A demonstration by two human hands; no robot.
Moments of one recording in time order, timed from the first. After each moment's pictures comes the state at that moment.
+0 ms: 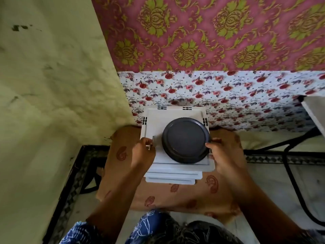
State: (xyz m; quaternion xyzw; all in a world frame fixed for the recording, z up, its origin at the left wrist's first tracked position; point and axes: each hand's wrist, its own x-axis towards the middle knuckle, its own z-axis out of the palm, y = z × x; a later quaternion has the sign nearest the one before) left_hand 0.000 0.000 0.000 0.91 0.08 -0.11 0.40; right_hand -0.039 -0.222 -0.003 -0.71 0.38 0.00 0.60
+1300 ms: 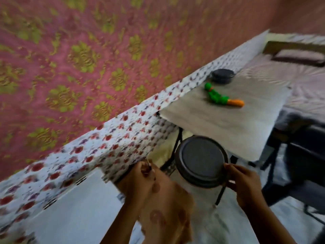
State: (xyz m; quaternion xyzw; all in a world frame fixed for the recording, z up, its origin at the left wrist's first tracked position) left_hand -0.071 -0.208 0.093 0.82 -0.30 -0.23 0.44; right_hand -0.294 -0.320 0.095 -0.42 0.54 -0.44 0.58
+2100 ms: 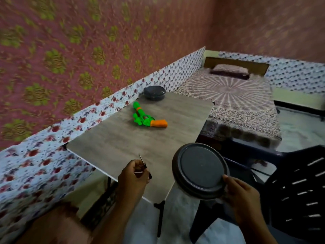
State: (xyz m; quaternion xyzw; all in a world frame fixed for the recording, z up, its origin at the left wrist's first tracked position) left_hand -0.326 -0.513 0.110 0.71 -0.39 -0.28 0.52; right_hand -0.581 -0.550 0.101 -0.31 0.58 -0.54 0.53
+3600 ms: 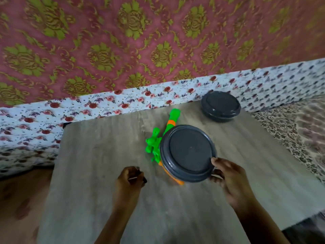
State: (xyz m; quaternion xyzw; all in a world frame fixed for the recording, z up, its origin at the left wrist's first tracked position) left_hand -0.294 -0.880 0.010 0.75 0.02 -0.16 0.64; right_hand -0.413 -1.098 0.070 -0.52 0.42 -0.19 0.72
